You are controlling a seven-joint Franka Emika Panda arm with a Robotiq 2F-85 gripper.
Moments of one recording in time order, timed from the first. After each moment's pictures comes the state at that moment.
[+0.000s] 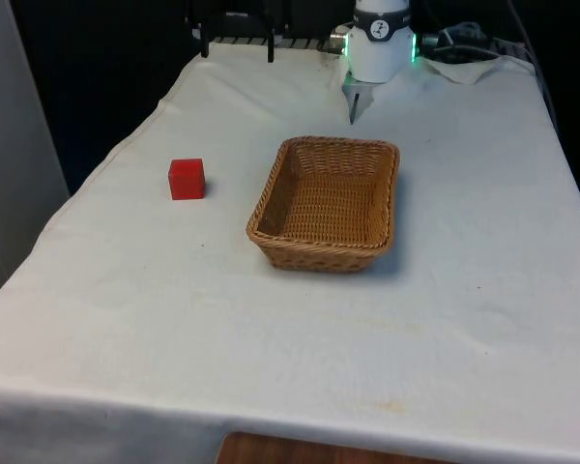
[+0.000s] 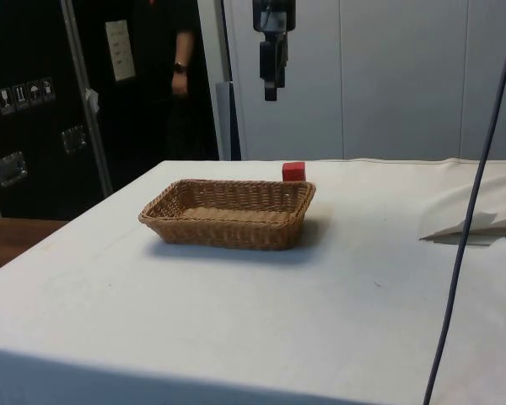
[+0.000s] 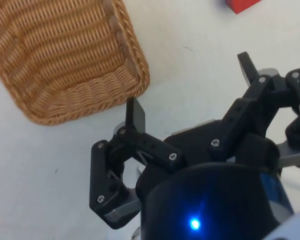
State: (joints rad) arm 0.02 -0.03 -0.35 -2.30 -0.09 2.40 -0.38
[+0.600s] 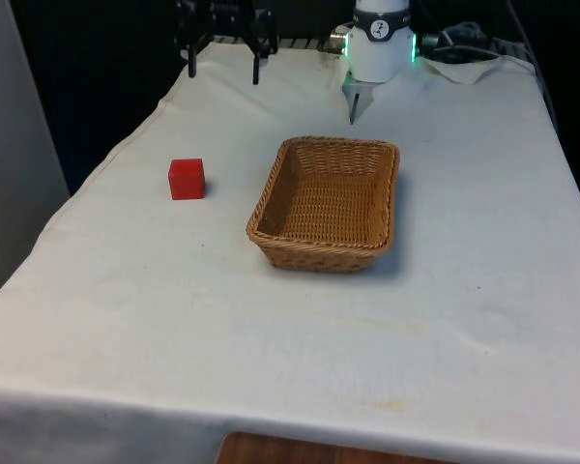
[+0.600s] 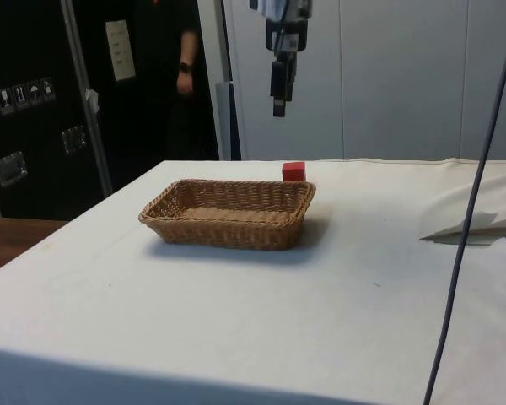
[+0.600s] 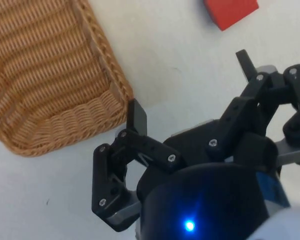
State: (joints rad) arm 0.01 0.01 -0.40 -2.37 -0.08 2.57 -0.44
